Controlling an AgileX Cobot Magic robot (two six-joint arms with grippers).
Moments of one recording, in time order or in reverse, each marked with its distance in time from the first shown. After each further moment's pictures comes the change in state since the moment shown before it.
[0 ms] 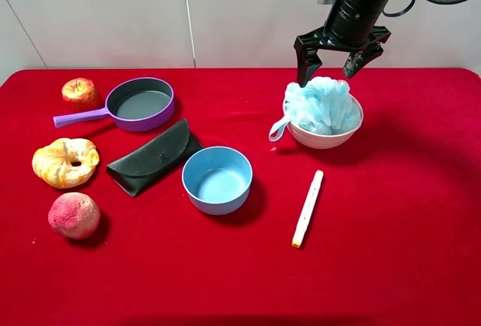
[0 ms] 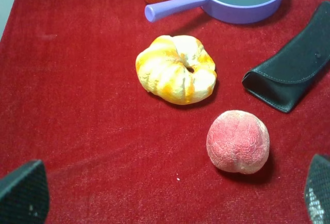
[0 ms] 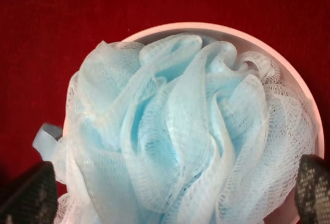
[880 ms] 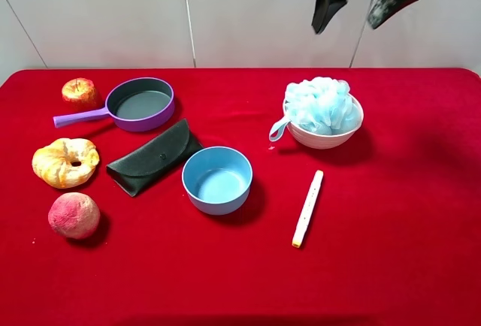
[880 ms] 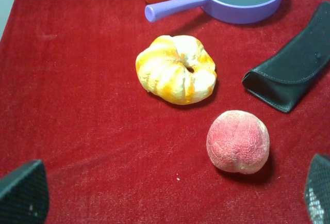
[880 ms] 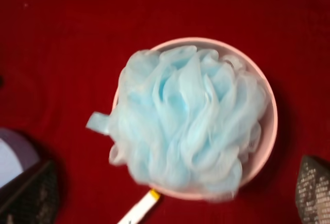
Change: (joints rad) left arm 0.000 0.000 0.000 0.000 0.000 0.000; right arm 0.000 -0.241 -0.031 -0.001 0.113 0.069
